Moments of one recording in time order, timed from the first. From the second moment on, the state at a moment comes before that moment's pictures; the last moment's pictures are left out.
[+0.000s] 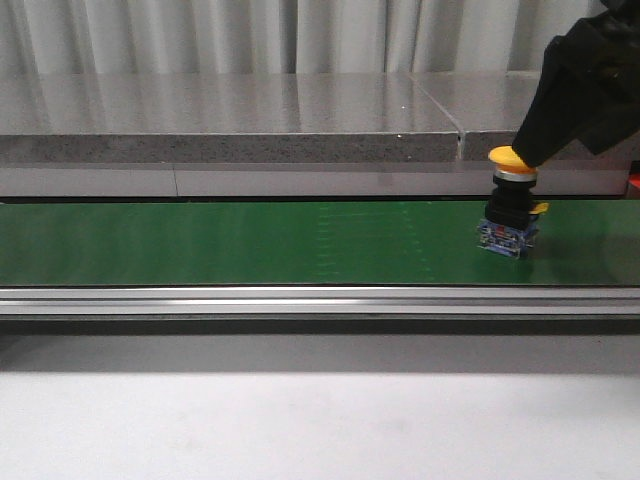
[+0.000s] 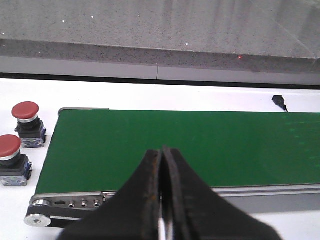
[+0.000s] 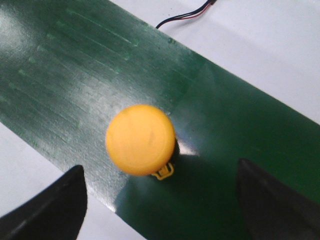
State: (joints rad) left arm -0.18 0.37 -0.44 0.00 0.45 -0.14; right arm 0.11 1.44 -1.03 0.48 0.70 -0.68
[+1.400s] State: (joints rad) left arm -0.18 0.37 -0.44 0.00 0.45 -0.14; right arm -0.45 1.37 -1.15 0.34 0.70 -0.26
